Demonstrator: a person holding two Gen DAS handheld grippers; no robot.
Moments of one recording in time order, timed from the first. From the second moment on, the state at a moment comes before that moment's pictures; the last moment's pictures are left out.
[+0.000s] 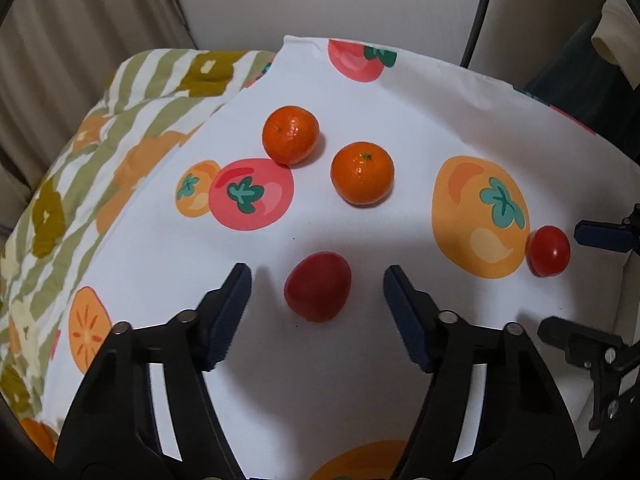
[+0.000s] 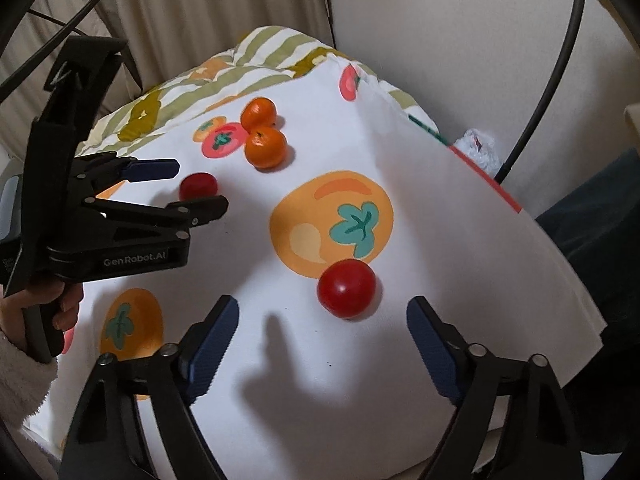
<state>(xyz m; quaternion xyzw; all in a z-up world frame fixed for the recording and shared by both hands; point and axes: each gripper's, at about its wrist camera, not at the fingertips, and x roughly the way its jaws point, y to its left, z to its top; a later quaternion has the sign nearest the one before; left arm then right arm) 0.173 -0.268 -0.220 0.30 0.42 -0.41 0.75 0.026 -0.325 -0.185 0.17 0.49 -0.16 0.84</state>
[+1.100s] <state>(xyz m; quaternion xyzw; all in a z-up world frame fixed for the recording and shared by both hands) 0.178 -0.234 -0.209 0.25 0.45 -0.37 0.77 0.035 -0.335 -0.194 0.14 0.49 -0.16 0.84</state>
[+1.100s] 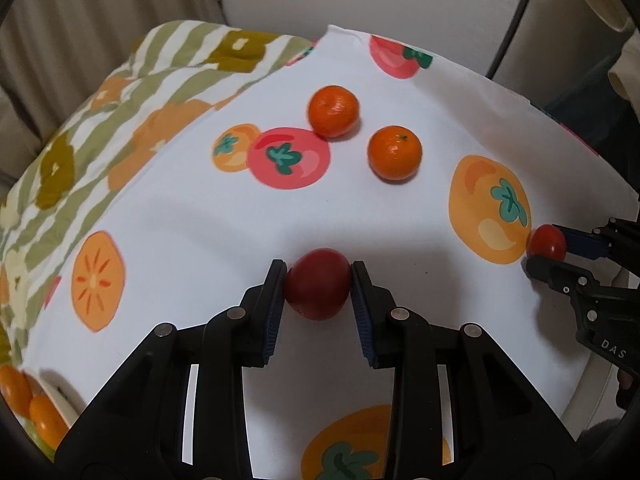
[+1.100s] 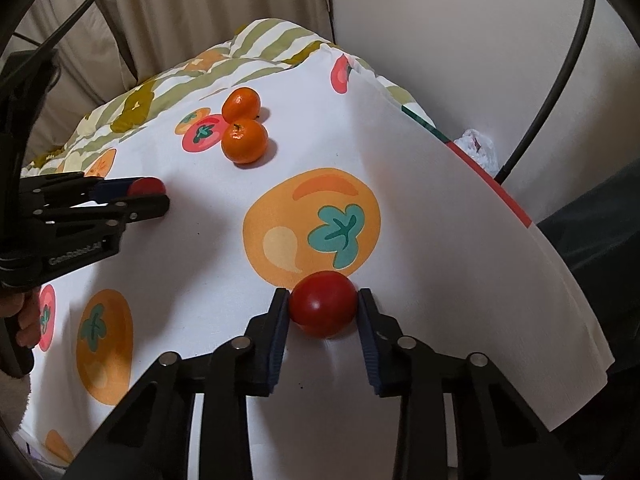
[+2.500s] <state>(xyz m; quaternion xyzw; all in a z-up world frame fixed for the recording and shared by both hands) 0.201 0.081 -0.132 0.06 0.45 -0.08 0.89 0.185 -0.089 -0.121 0.02 0.45 0.19 0.87</state>
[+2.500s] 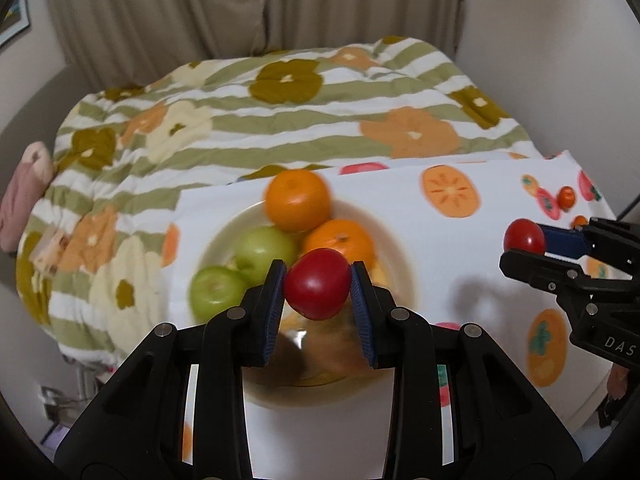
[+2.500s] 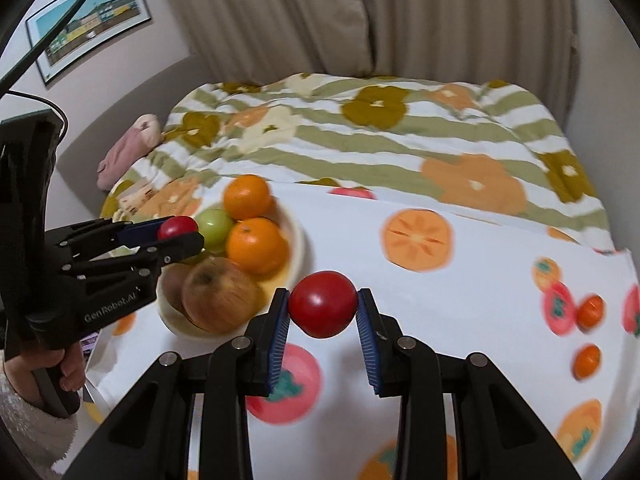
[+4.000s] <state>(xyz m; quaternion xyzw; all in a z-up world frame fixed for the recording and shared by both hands) 0.189 0.162 -0.151 0.08 0.46 -0.05 0.88 0.246 0.037 -0.154 -0.04 0.48 0.31 0.82</state>
